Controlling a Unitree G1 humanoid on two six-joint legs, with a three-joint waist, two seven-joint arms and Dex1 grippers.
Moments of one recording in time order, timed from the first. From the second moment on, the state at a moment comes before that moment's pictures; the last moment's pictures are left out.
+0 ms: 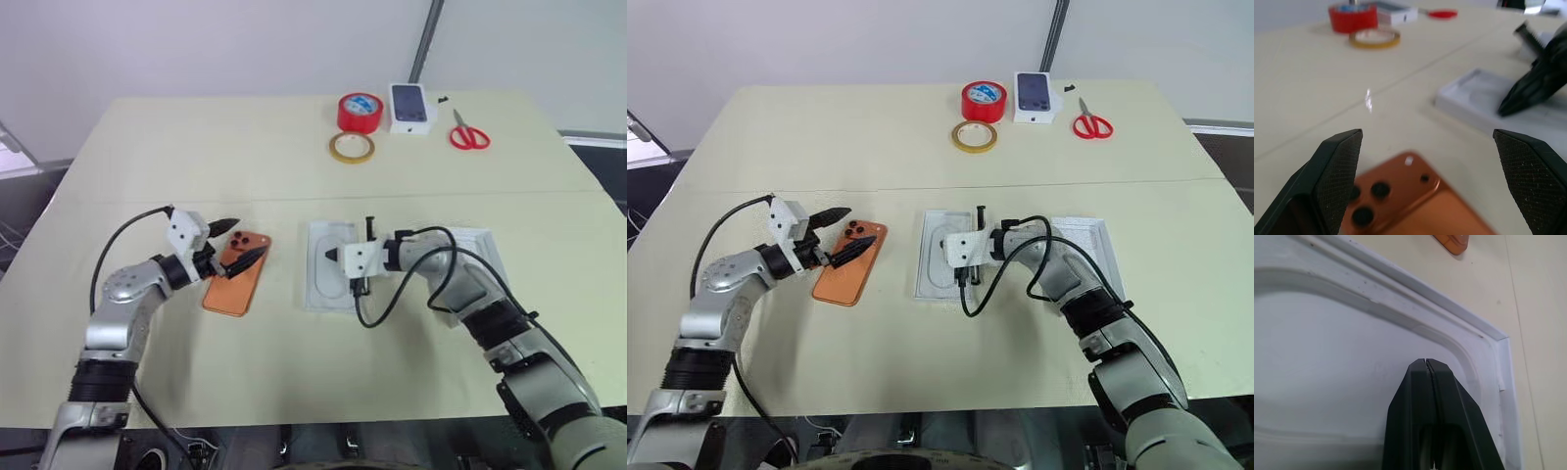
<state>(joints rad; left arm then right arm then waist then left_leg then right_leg) -0.28 0.59 0.08 0.10 -0.40 0.22 -0.87 -0.64 -0.50 0.42 0.33 -0.31 -0.27 0.84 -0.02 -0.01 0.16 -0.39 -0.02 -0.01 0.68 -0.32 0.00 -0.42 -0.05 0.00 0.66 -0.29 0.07</state>
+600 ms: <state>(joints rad) -0.45 0.82 0.09 0.28 -0.55 0.92 -1.09 -0.71 -0.28 0.46 0.15 -0.19 0.07 0.90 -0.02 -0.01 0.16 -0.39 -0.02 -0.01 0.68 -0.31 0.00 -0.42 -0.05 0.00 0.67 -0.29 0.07</state>
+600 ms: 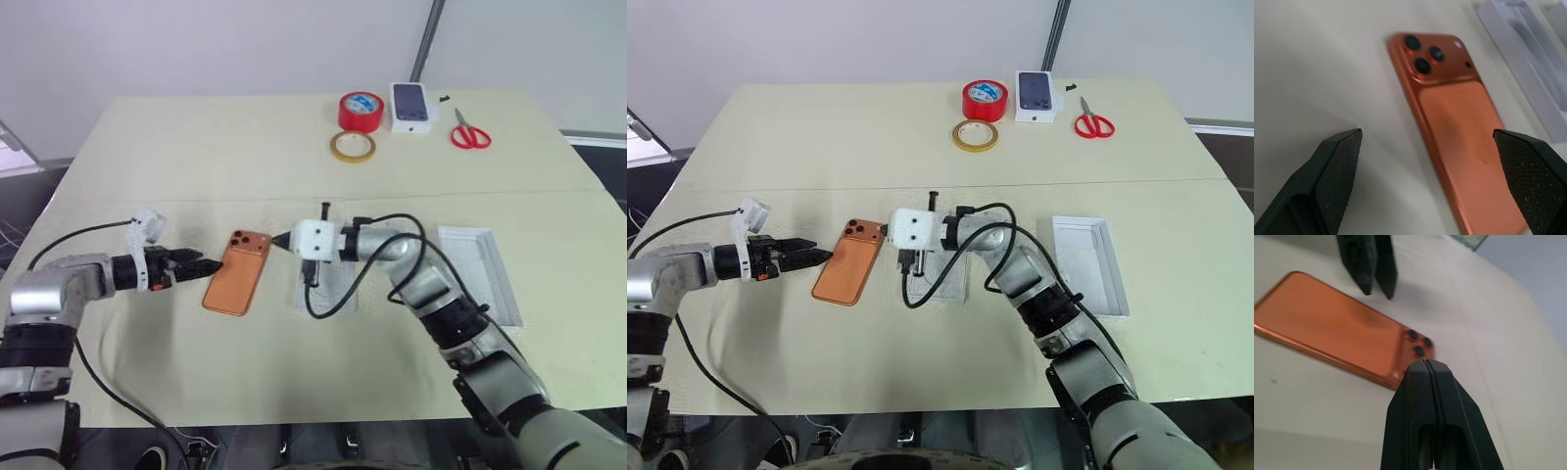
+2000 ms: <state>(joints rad) -0.59 0.61 0.15 0.24 -0.56 1.37 -0.88 -0.85 -0.13 0.61 0.41 -0.32 0.27 0.92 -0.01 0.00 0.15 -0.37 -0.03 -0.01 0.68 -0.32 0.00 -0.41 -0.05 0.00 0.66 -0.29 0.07</state>
